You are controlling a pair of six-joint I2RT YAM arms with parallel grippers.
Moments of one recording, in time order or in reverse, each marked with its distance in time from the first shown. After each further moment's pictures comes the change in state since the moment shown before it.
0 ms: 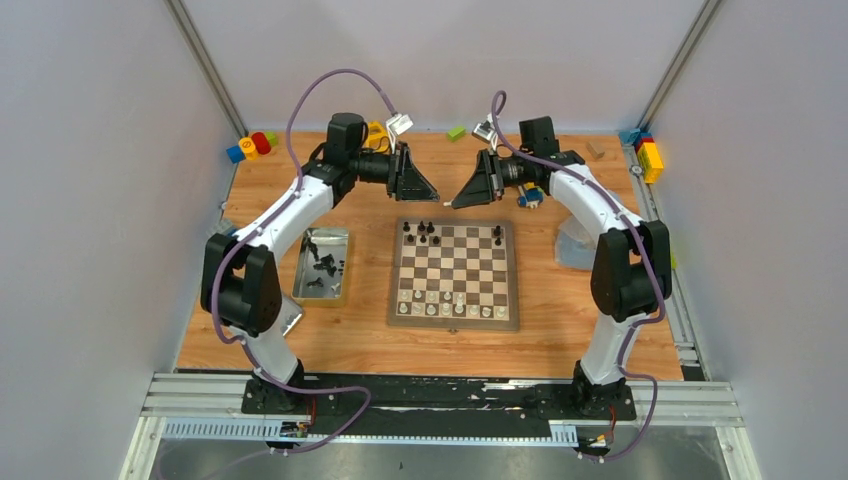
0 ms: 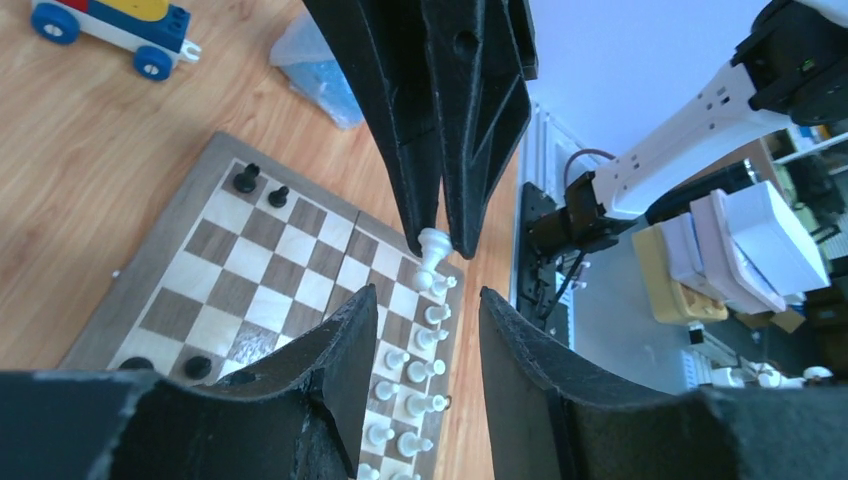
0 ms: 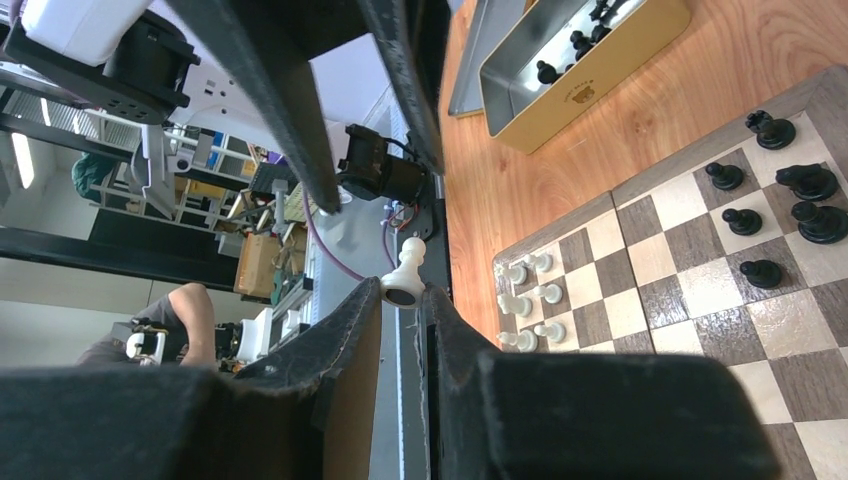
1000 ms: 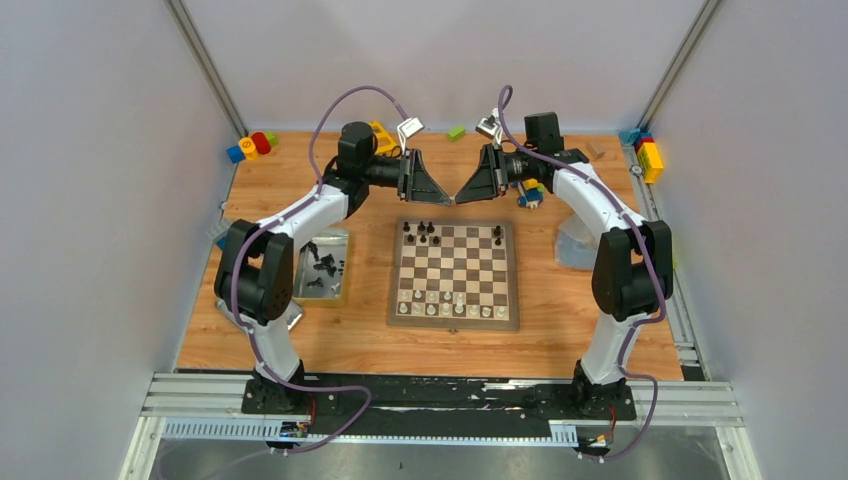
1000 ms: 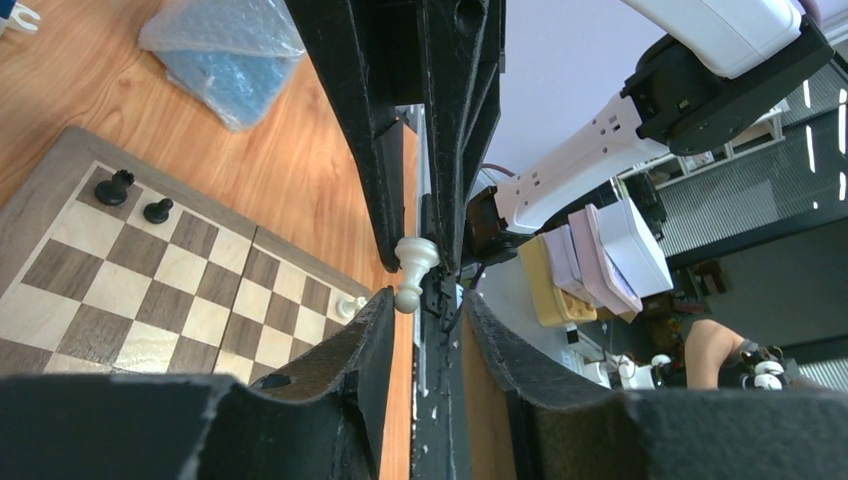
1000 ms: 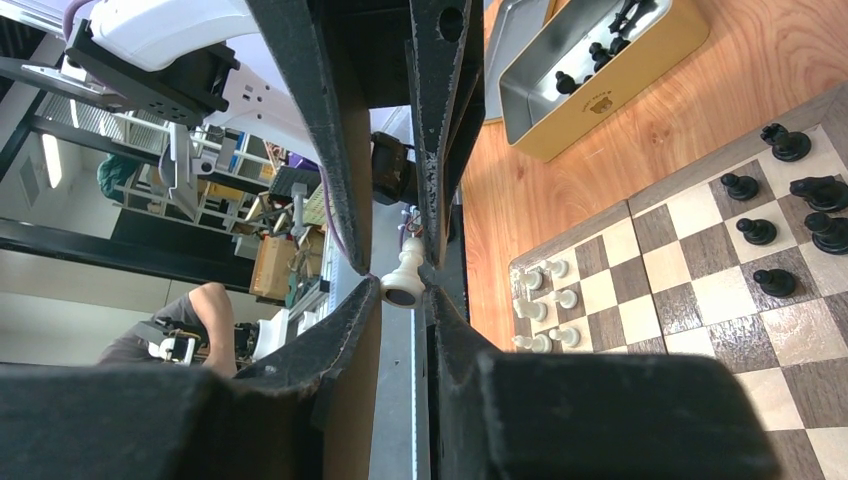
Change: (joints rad) left arm -0.043 0.104 -0.110 0.531 0.138 -0.536; right arm -0.019 0.001 0.017 0.045 -0.049 0.069
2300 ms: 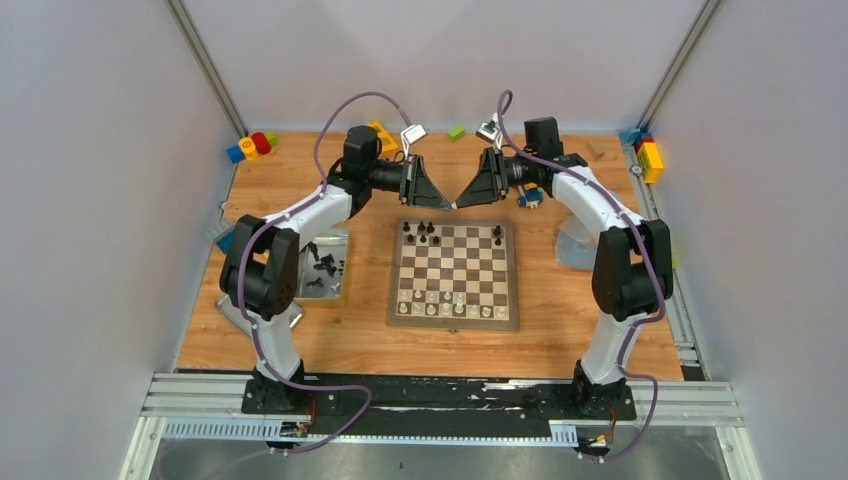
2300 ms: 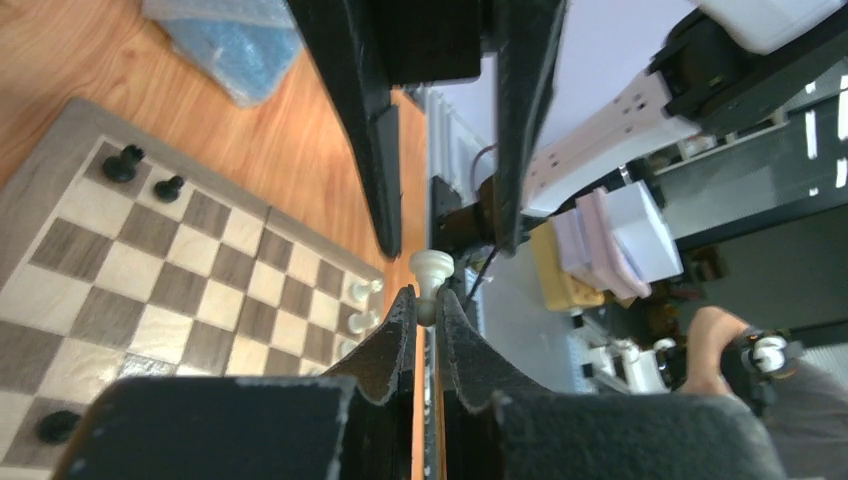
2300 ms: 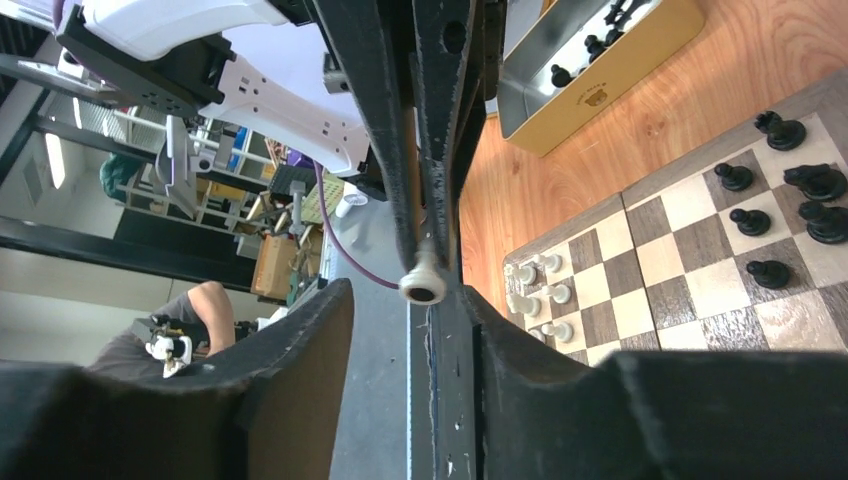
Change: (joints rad) left arm -0.002 0.043 0.001 0.008 0.026 0.018; right arm -0.003 0.001 -0.044 0.040 -0.012 0.005
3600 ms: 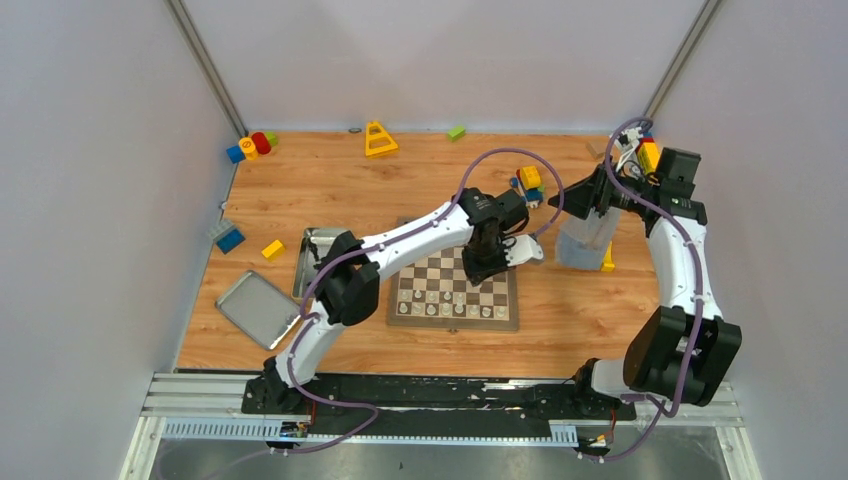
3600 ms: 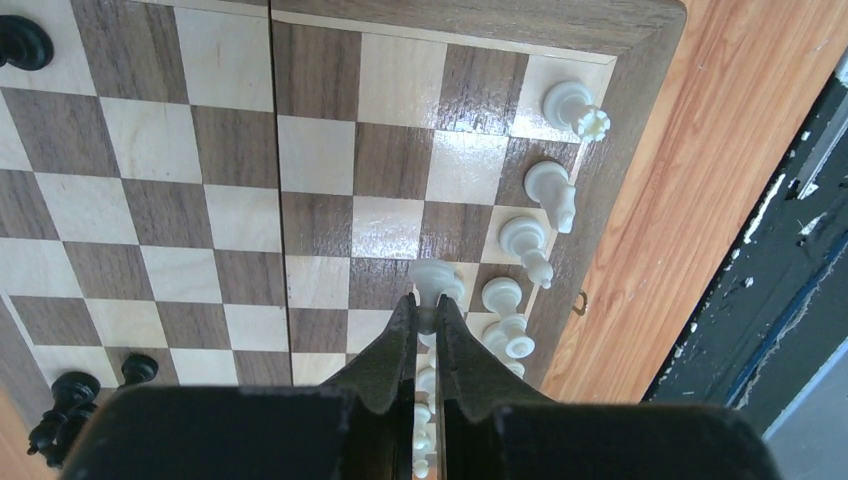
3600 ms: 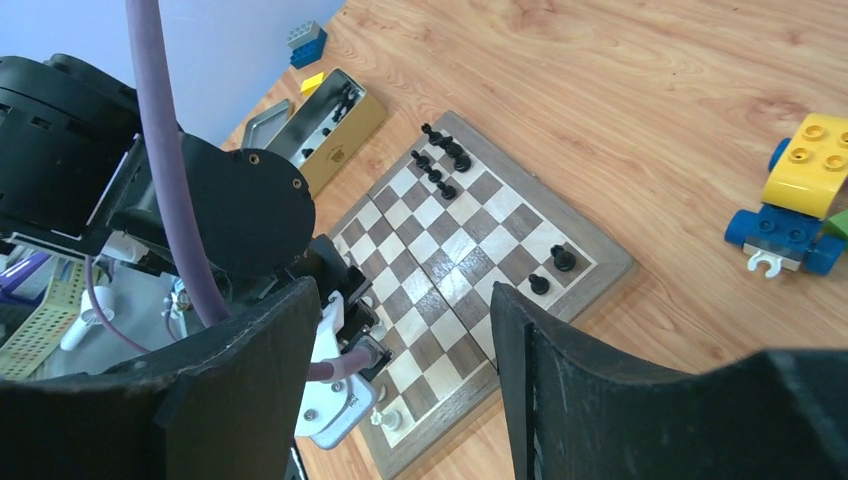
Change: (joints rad) left arm -0.596 0.374 0.757 -1.549 -1.070 1.159; right arm -0.515 -0.486 -0.330 -0.102 0.142 -0.393
